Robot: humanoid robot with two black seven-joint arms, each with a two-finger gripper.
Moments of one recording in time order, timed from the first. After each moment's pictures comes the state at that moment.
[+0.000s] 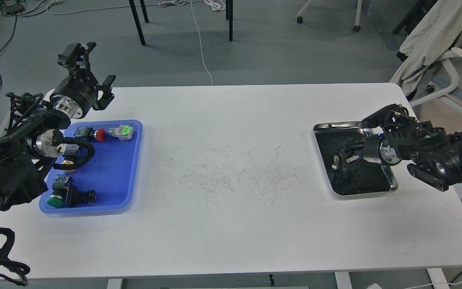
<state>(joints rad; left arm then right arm) -0.90 0.32 -0.48 -0.39 0.04 -0.37 -0.38 1.17 -0.34 -0.78 0.56 -1.12 0.02 0.39</state>
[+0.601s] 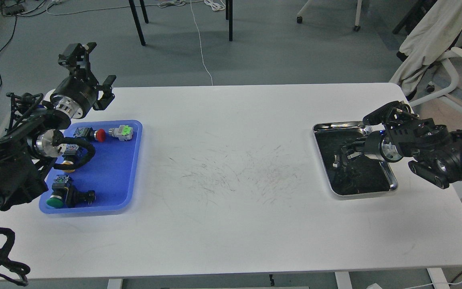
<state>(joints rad) -0.90 0.32 -0.48 -0.39 0.04 -0.37 -0.38 1.19 -0.33 -0.77 0.53 -1.11 0.01 0.39</state>
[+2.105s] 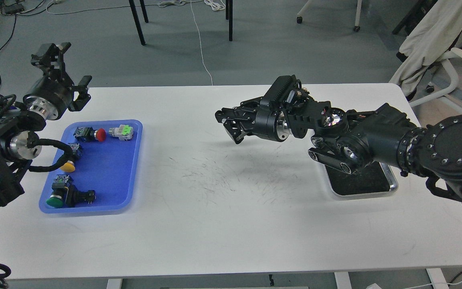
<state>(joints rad) -0.88 0.42 -0.48 -0.41 0.03 -0.37 -0.37 1.31 0.00 -0.61 0.65 -1.20 -0.34 0.44</state>
